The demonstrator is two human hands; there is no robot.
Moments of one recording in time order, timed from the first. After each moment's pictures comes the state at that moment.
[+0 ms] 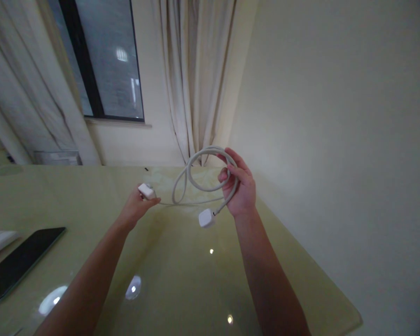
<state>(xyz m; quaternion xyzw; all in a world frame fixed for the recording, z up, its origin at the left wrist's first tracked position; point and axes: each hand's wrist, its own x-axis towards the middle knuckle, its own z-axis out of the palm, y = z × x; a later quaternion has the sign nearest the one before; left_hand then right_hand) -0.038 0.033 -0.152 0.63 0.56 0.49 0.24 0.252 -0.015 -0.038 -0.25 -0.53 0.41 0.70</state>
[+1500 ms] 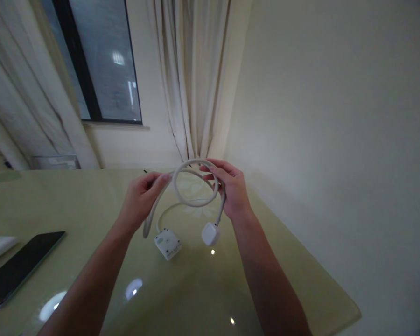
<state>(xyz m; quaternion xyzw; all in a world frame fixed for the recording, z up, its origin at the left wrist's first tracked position) 0.013 -0.025 -0.058 0.63 0.45 0.57 0.27 0.234 -0.028 -0.031 -0.31 -0.48 0.49 0.66</state>
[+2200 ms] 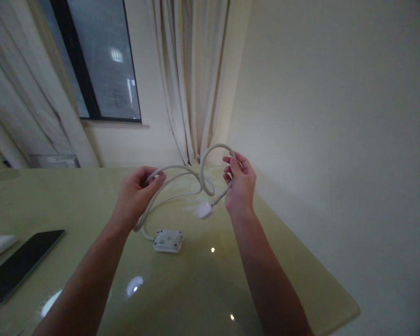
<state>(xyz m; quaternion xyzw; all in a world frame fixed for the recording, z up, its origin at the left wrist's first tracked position) 0.007 -0.021 -0.061 0.59 0.46 0.60 0.30 0.242 -0.014 -0.038 -0.34 -0.38 0.34 0.79</state>
